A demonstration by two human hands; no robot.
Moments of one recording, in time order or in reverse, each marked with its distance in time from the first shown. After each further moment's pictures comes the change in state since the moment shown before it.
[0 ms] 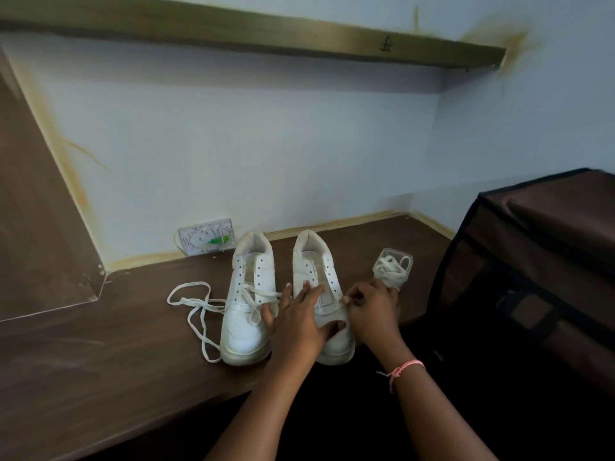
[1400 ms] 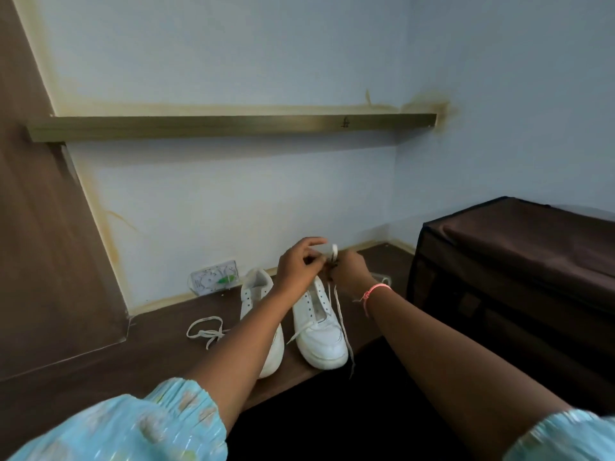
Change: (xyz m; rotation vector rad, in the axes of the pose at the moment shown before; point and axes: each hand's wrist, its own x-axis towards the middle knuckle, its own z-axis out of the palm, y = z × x) left_hand 0.042 0.056 -0.127 -0.701 0.095 0.255; right_hand 0.016 -0.099 -0.093 0.065 -0.092 -0.120
